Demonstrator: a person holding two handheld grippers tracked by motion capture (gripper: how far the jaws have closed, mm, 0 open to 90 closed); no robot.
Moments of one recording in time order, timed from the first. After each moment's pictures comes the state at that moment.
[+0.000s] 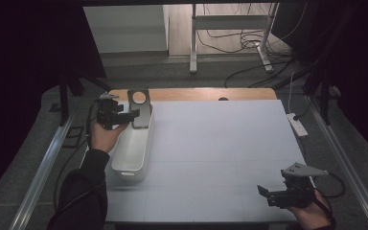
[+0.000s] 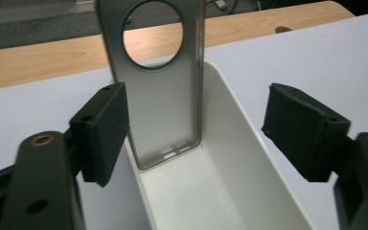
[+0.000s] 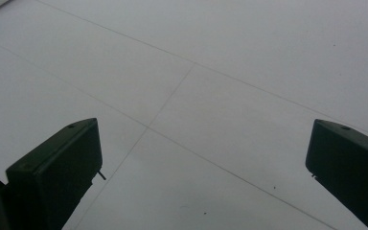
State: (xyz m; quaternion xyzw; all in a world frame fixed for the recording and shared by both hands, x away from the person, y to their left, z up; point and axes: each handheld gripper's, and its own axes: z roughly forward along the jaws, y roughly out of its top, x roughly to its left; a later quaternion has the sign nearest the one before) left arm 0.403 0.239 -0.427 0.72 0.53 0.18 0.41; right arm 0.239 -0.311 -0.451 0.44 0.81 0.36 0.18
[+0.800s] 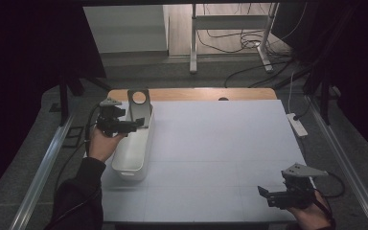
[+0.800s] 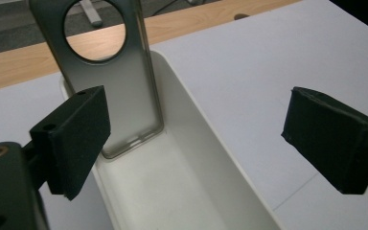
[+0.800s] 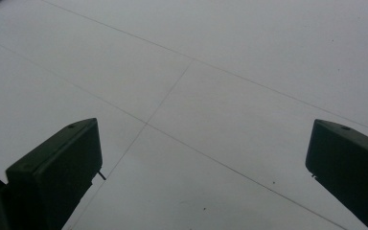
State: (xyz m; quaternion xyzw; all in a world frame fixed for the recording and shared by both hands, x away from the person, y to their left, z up) left arm 0.374 0.226 -0.418 0.75 0.48 0.16 0.42; right arm 0.238 -0.311 -0.452 0.44 0.81 0.35 0.18
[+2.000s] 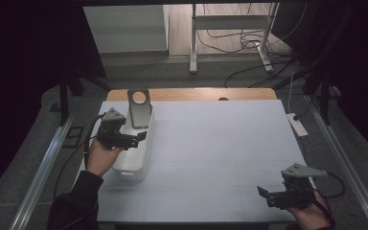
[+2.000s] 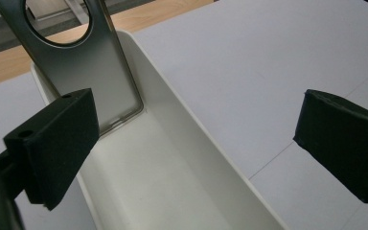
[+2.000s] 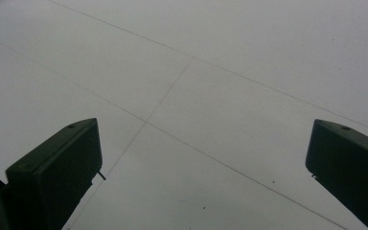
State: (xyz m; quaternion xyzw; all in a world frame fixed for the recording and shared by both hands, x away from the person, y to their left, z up) left arm 0.335 0.215 -0.422 0.78 0.44 0.18 0.41; right arm 0.238 -0.310 -0.452 0.44 0.81 0.35 0.18
